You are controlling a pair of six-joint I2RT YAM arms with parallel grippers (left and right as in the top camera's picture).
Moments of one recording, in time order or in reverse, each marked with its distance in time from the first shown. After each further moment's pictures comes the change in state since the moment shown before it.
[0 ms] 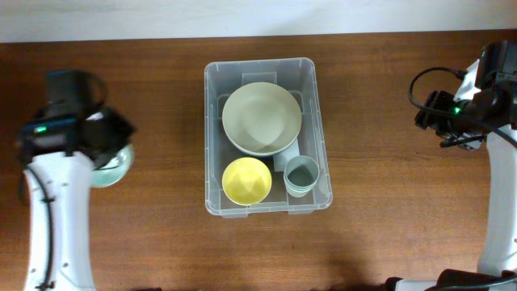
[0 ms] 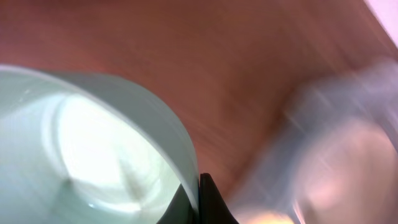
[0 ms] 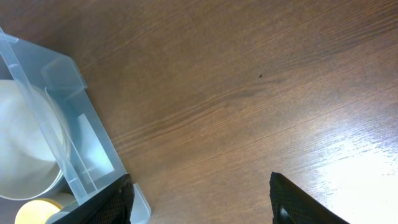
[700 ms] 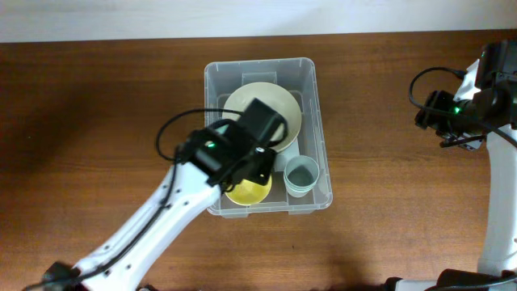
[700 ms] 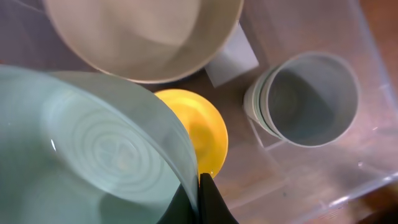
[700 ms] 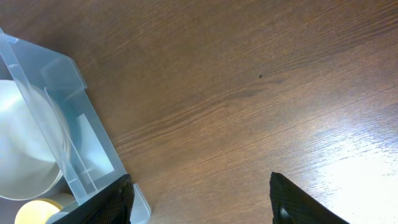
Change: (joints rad) left arm -0.852 0.111 0.019 0.034 -0.117 0.341; right arm 0.000 0.001 0.000 -0.001 0.000 0.000
